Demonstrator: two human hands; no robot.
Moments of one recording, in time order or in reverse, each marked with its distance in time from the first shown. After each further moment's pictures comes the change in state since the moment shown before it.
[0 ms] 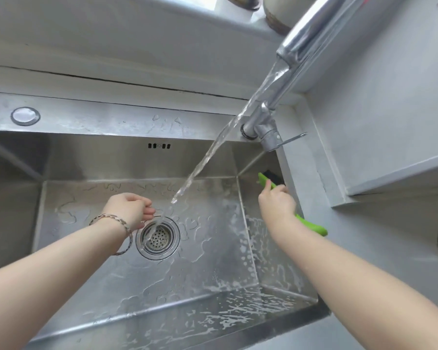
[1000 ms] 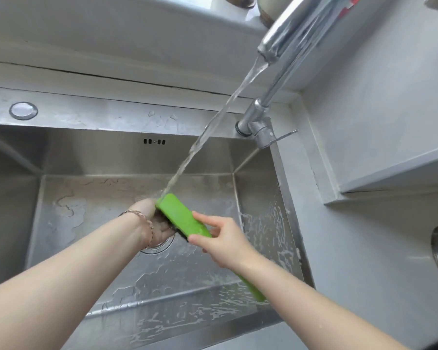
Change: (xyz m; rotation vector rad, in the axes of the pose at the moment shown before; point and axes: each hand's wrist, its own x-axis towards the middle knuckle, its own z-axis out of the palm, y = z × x) left_hand -0.022 0.004 0.040 -0.564 -0.294 -0.455; right_hand -0.104 -0.035 -0.026 1.588 -0.333 -0.366
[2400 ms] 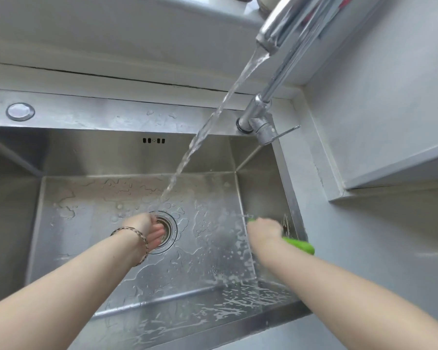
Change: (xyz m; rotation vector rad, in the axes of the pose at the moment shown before) left_hand 0.007 -0.018 -0.018 0.170 0.247 0.116; right_hand 0.046 0.050 -0.047 -1.374 -0.081 0.323
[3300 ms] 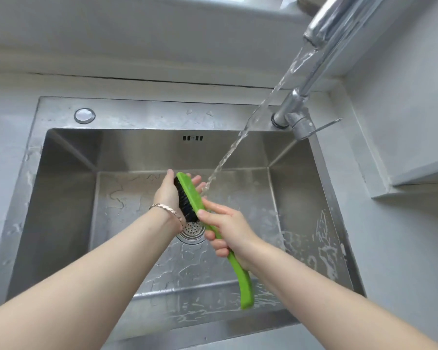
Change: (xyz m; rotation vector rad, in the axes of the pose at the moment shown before) left_hand -0.003 0.031 -0.006 -0.521 -0.251 0.162; right_hand -0.069 -0.096 -0.050 1.914 -0.360 -0.327
